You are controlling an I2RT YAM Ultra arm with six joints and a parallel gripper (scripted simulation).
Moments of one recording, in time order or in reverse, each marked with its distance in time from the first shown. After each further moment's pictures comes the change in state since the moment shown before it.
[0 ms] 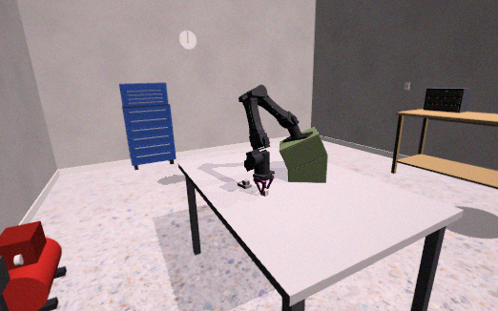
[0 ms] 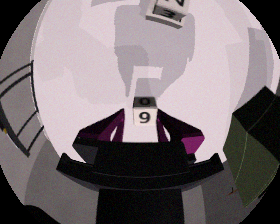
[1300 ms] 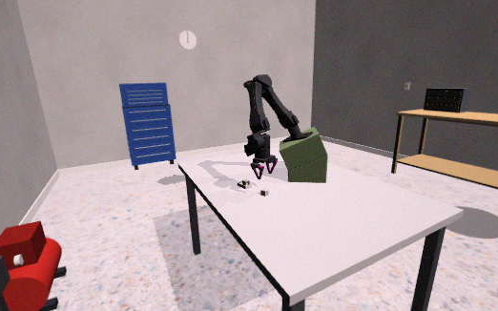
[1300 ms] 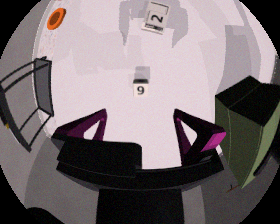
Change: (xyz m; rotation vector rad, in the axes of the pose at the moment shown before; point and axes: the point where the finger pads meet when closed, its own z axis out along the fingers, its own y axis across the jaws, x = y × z) arm 0.002 -0.004 -0.080 0.012 0.007 -0.005
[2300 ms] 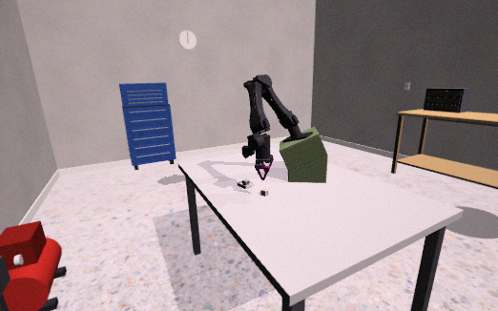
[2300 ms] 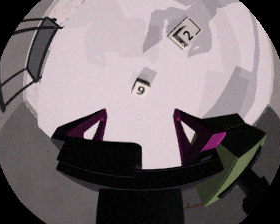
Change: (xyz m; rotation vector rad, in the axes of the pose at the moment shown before) arm 0.000 -0.001 0.001 0.002 0.000 -0.419
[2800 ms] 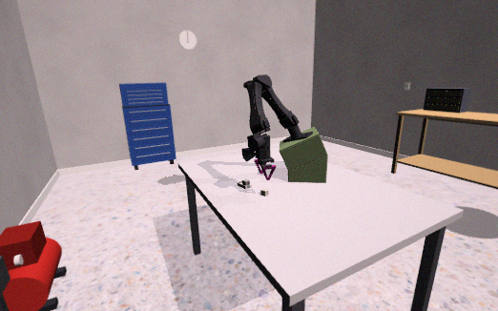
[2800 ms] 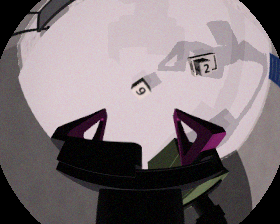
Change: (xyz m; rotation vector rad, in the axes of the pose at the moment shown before) arm 0.000 0.000 0.001 0.002 -0.001 -0.513
